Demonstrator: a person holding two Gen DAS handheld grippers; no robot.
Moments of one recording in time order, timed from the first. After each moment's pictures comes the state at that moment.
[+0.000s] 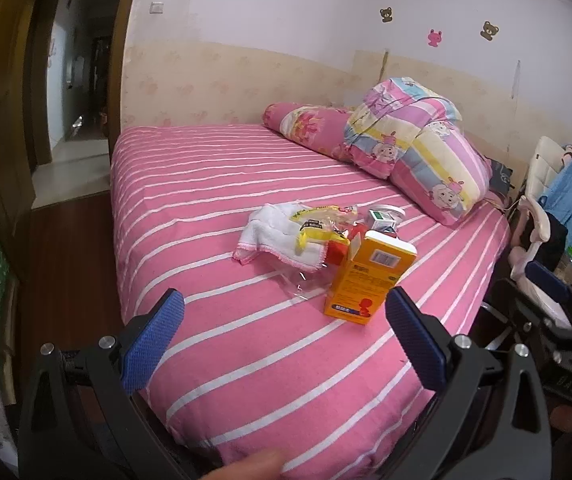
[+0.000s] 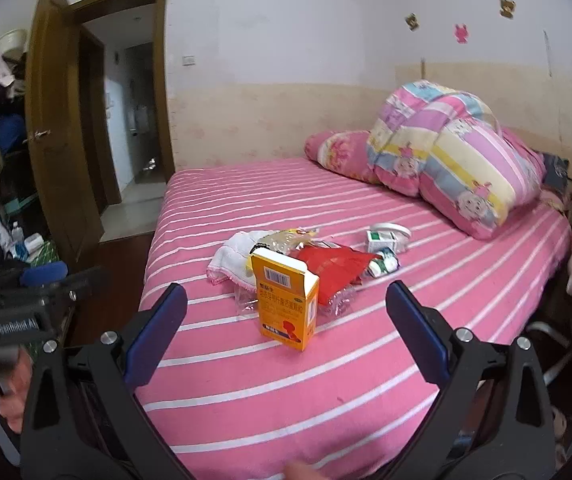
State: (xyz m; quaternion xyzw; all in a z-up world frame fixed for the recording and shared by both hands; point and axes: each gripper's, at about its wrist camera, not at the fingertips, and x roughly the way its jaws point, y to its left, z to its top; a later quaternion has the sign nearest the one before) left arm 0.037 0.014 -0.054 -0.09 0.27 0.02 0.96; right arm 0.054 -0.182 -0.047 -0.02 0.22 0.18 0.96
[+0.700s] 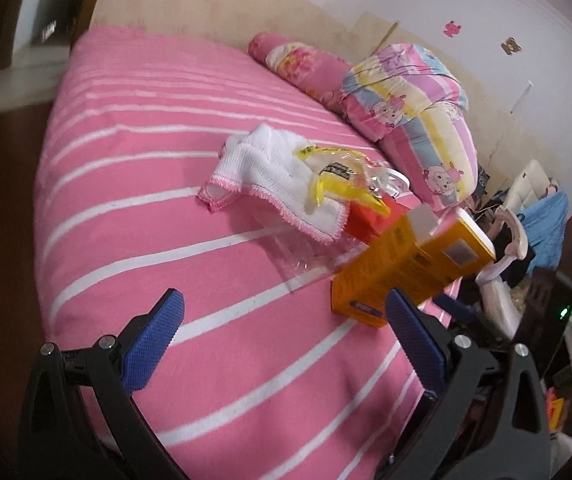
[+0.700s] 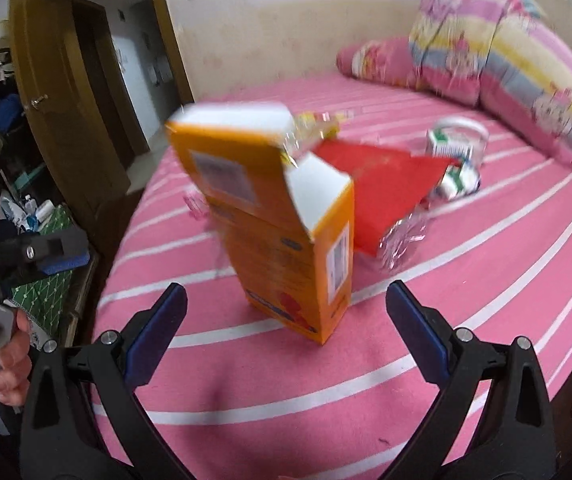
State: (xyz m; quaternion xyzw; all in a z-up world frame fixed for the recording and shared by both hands) left arm 0.160 0.071 -0.162 -0.23 0.36 -0.07 0.90; right arm 0.195 -0.153 -0.174 0.01 0.36 0.24 0.90
